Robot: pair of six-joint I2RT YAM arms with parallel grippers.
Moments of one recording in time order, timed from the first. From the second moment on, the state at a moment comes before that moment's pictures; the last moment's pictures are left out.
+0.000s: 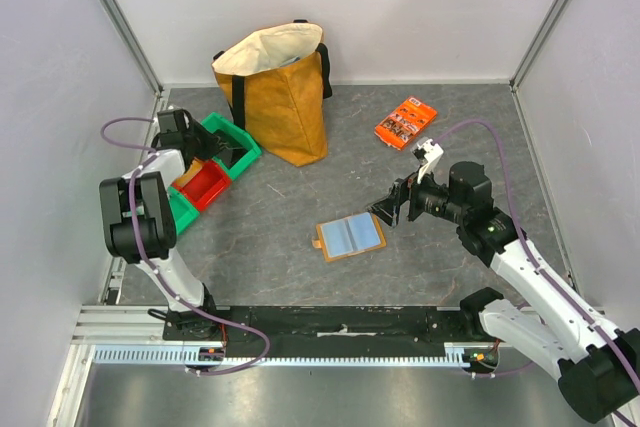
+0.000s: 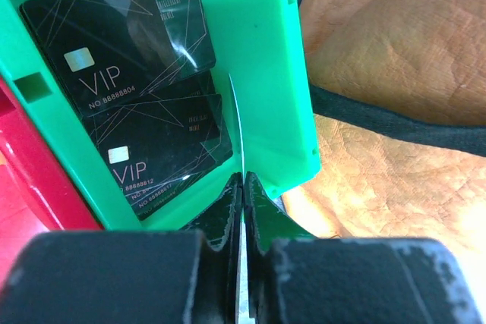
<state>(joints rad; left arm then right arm) 0.17 1.77 1.09 0.00 0.29 -0.78 0.44 0.87 0.67 -0.14 -0.49 0.25</state>
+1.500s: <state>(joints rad) -0.57 1.15 0.58 -0.18 0.27 -0.62 0.76 1.24 0.70 -0.17 -0.12 0.28</state>
